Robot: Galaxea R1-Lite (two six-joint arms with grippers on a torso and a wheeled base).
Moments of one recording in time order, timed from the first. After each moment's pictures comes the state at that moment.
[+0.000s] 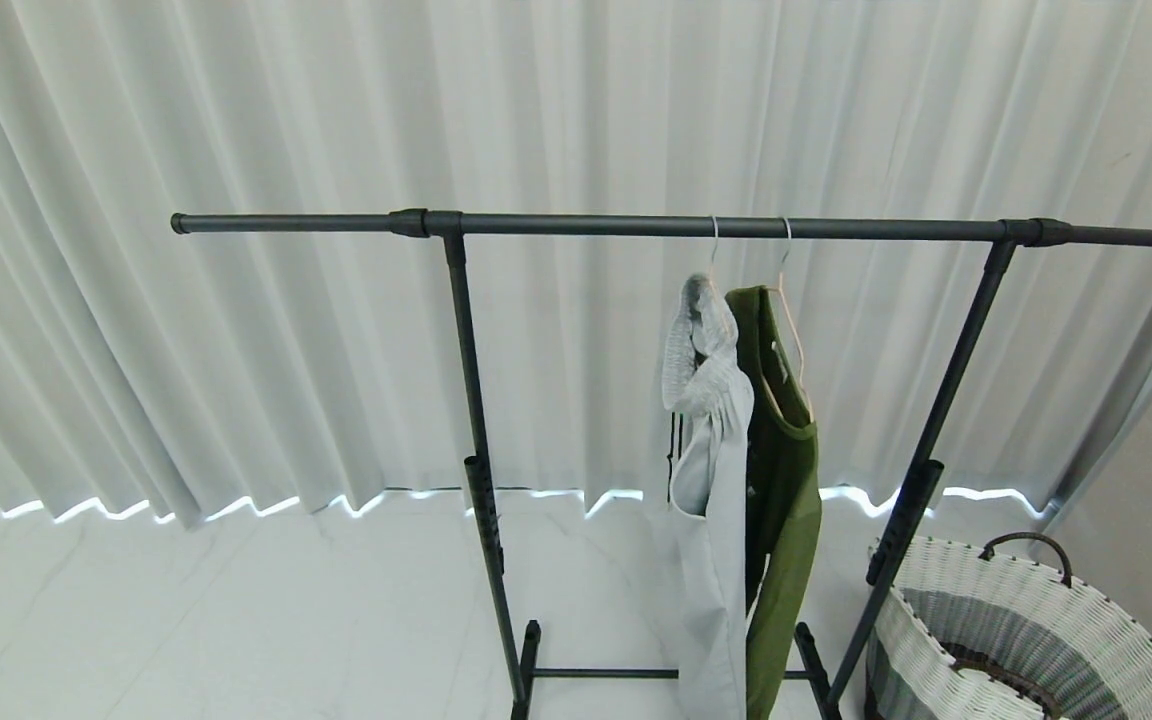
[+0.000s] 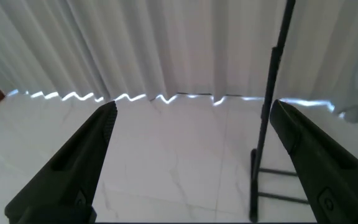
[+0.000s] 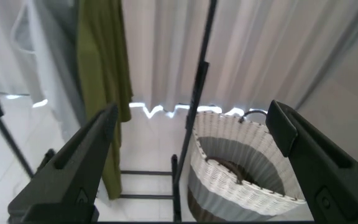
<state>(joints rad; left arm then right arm) 0.08 0.13 0.00 -0.01 0.08 0.23 0.00 0.00 -0.01 0.00 0.14 -0.09</state>
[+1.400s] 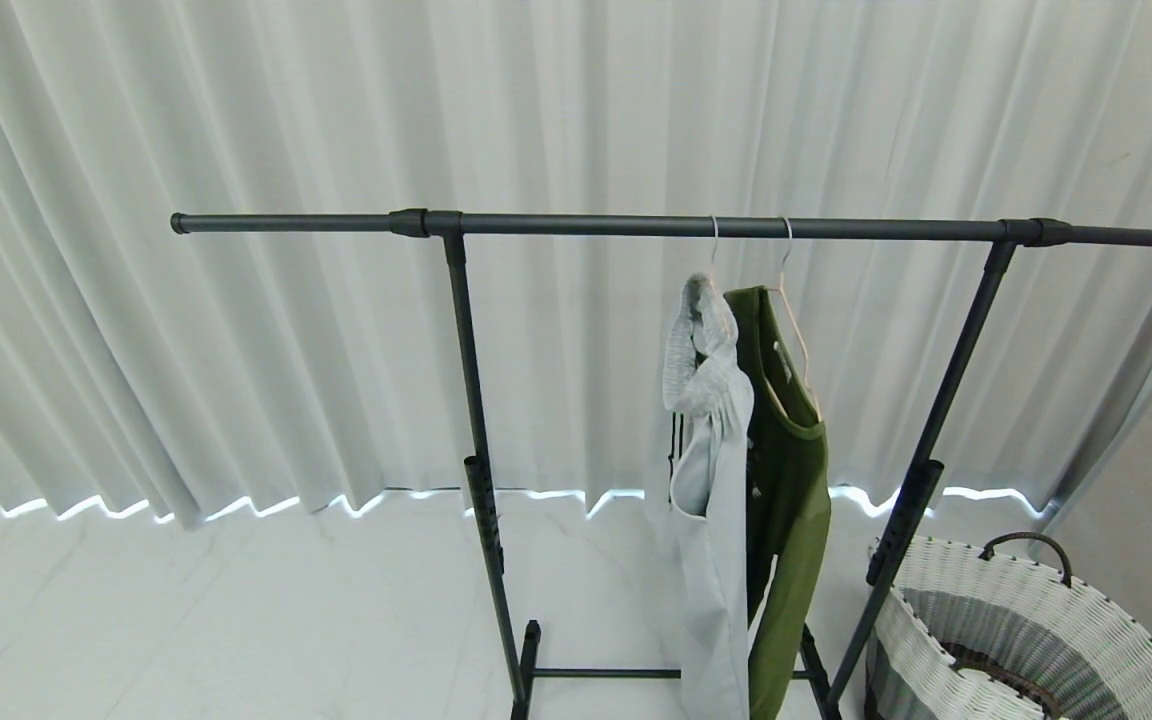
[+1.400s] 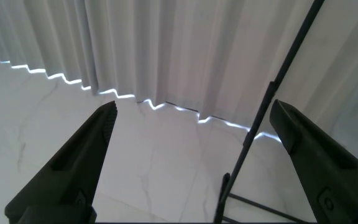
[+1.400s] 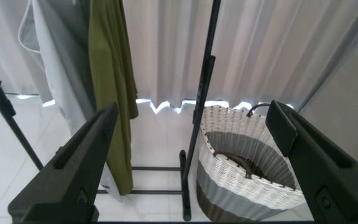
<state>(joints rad) 0.00 0.00 0.00 0.02 0.30 -0.06 0.00 0.00 -0.01 0.01 0.05 -0.02</state>
